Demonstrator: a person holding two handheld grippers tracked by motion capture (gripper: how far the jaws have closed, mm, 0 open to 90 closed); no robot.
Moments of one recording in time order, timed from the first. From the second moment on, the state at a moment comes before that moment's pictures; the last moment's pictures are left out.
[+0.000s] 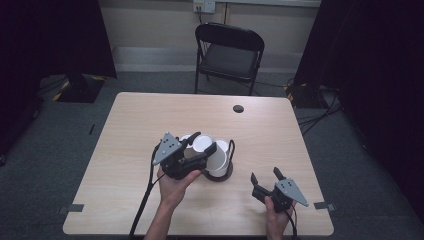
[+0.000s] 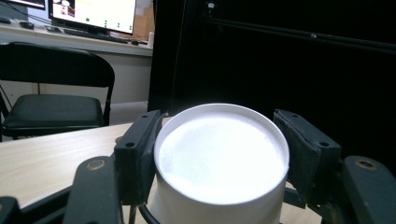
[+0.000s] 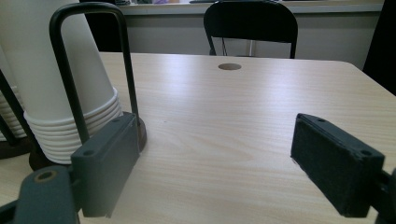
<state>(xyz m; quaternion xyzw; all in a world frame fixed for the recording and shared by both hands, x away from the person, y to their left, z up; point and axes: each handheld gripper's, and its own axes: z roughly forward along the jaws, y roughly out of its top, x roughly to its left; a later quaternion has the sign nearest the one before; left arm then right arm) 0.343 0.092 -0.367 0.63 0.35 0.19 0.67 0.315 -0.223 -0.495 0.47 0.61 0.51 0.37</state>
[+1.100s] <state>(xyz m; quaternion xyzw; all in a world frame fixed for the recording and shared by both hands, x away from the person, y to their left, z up) 0.315 0.114 -0.424 0.60 0.42 0.08 0.67 0.289 -0.162 -0.486 0.31 0.69 0.61 0.24</state>
